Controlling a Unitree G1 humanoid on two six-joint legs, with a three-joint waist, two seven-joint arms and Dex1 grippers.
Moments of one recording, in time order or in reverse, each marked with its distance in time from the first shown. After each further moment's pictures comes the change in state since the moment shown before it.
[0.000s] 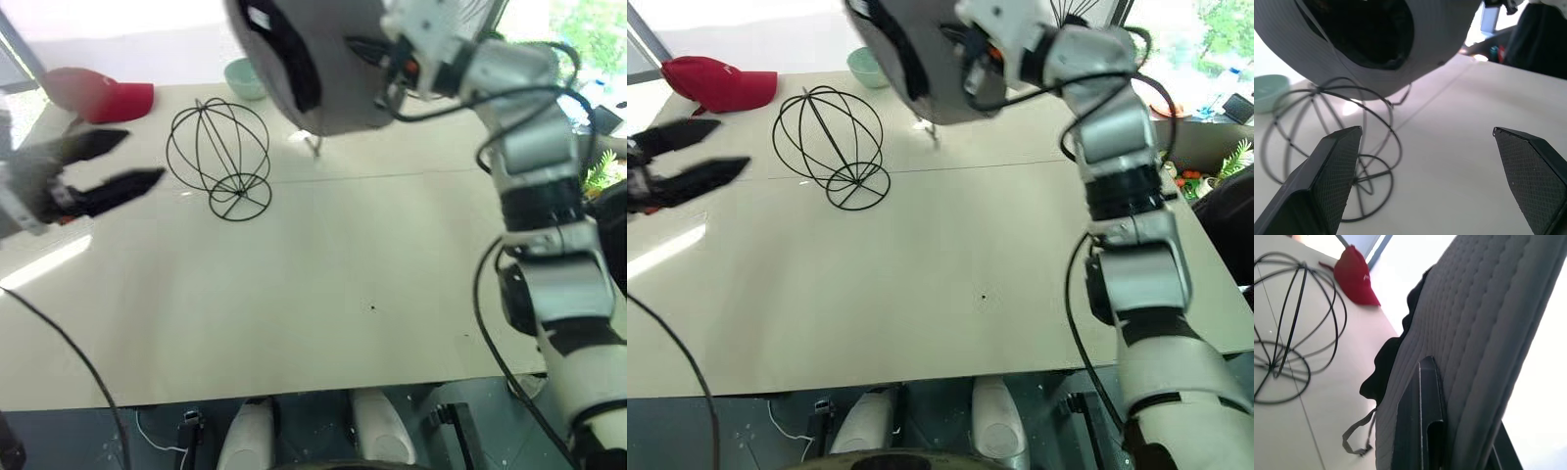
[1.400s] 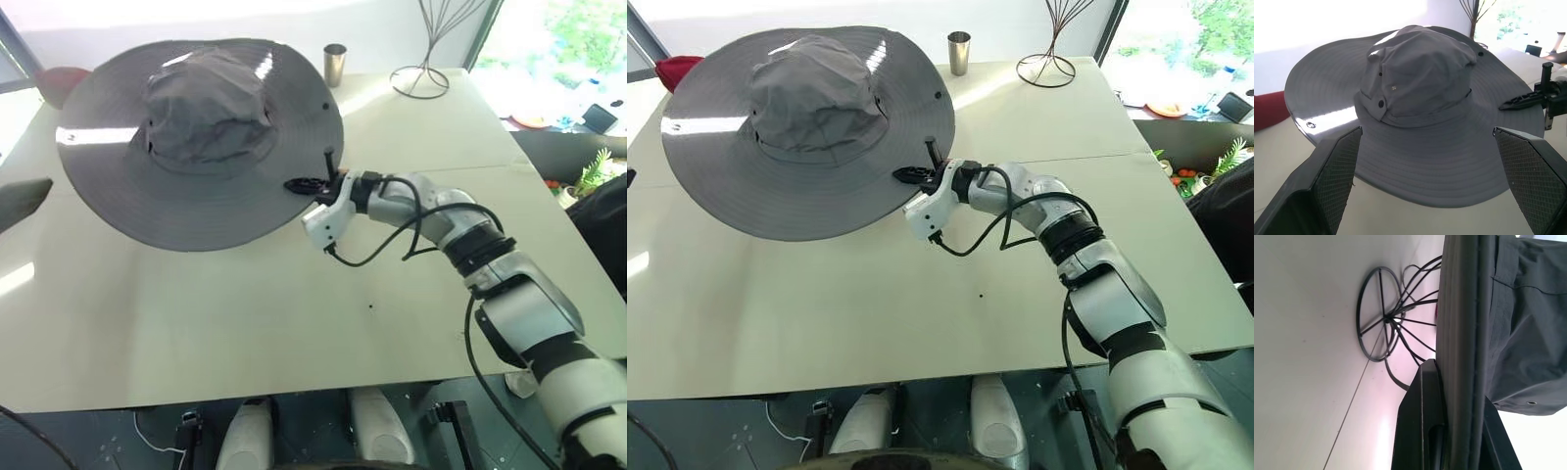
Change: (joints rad) left arm 0.314 0.043 0.414 -0.058 -0.041 0.115 0.014; right arm 0.219 -0.009 0.385 0.171 -0.756 -0.794 -0.480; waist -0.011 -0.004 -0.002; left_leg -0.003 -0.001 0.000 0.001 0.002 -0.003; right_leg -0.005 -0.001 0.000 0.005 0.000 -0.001
